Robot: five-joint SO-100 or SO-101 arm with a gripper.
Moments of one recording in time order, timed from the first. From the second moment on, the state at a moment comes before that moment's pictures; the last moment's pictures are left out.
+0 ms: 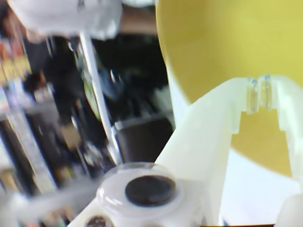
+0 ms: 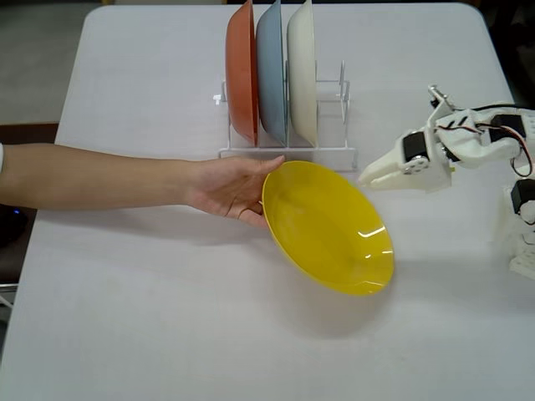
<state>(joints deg) -3.6 143.9 136.6 28.4 -9.6</state>
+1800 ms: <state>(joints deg) -10.9 82.1 82.3 29.2 -2.3</state>
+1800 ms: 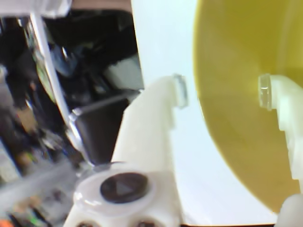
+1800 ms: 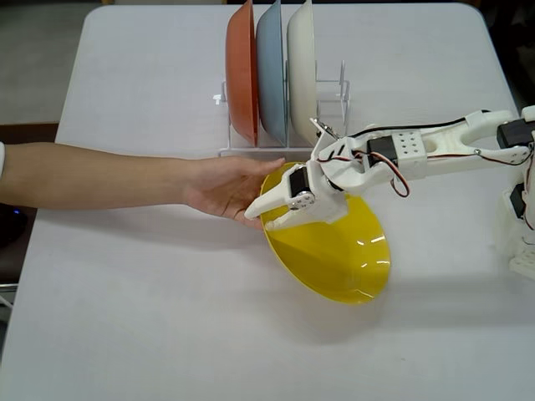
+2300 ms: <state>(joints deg) -10.9 79.2 71.2 37.7 3.7</state>
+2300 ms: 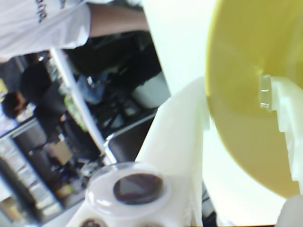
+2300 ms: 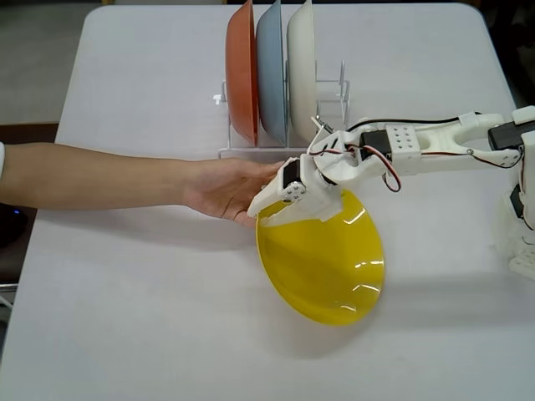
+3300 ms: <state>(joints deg) -14.9 129.7 76.5 48.9 -14.8</state>
